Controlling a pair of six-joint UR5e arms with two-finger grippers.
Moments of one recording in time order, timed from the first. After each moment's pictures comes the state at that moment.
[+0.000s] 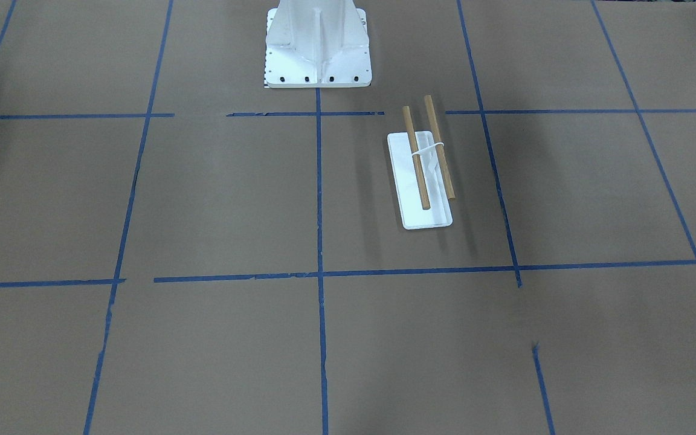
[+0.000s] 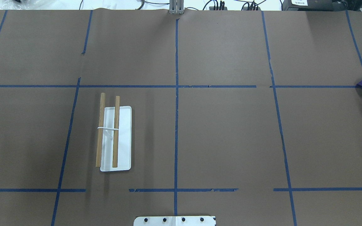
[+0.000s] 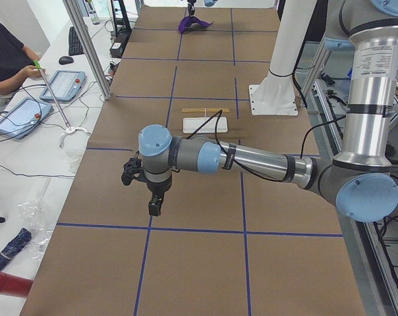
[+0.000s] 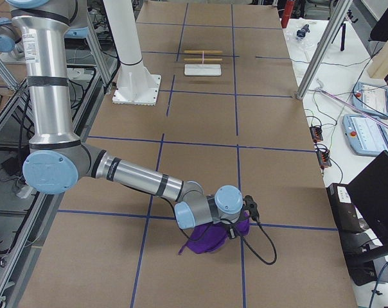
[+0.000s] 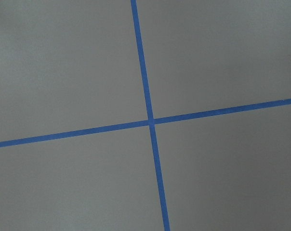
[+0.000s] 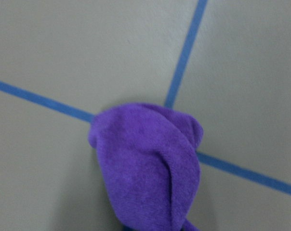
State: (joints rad) left arm -1.56 -1.60 -1.73 -1.51 -2.30 0.05; right arm 1.46 -1.51 1.24 -0.95 2.39 0.01
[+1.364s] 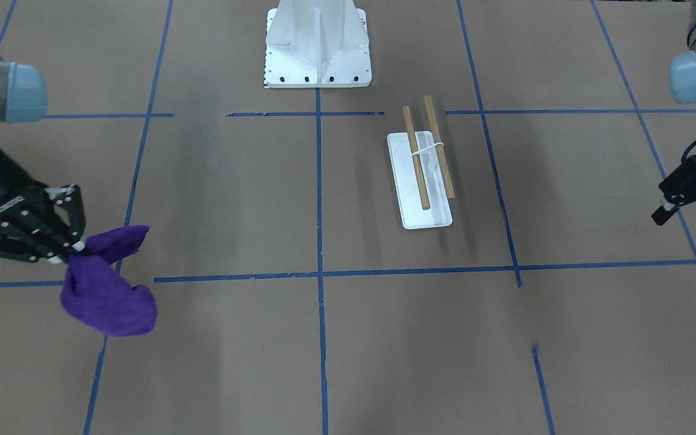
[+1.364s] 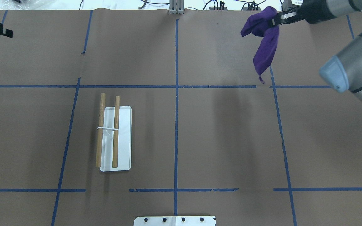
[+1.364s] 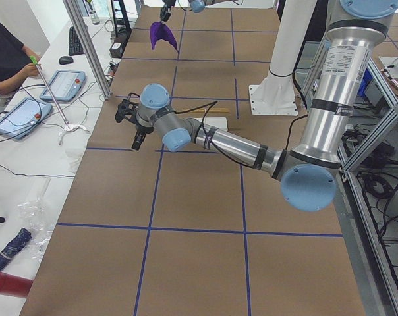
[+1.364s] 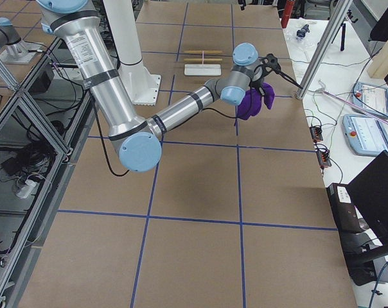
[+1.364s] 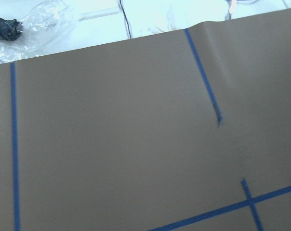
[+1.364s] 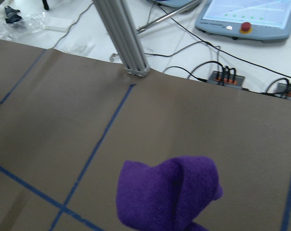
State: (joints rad) left arm -1.27 -1.82 -1.67 -2.21 -2.30 -0.76; right arm 1.05 -1.13 1.73 -0.94 2.15 0.75
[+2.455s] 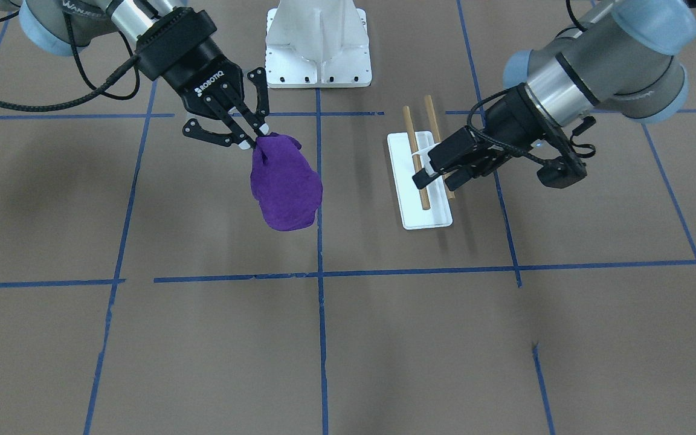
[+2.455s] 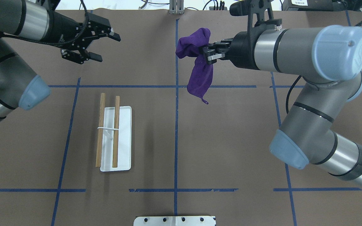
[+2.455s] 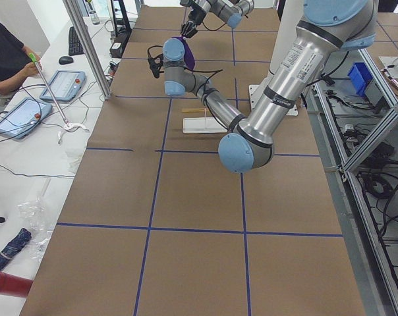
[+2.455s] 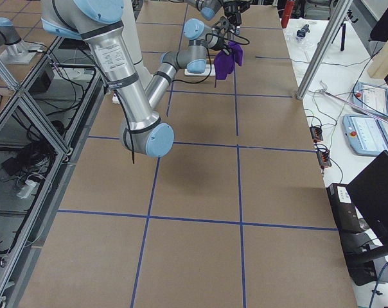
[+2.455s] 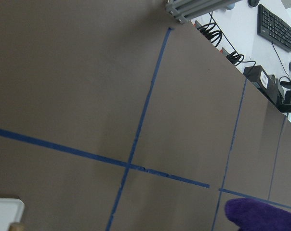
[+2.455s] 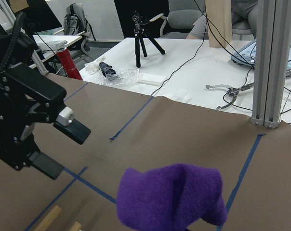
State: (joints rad) left arm -0.89 -2.17 -1.66 -2.43 -2.29 -1.98; right arm 0.61 -1.05 1.97 -0.94 1.58 0.81
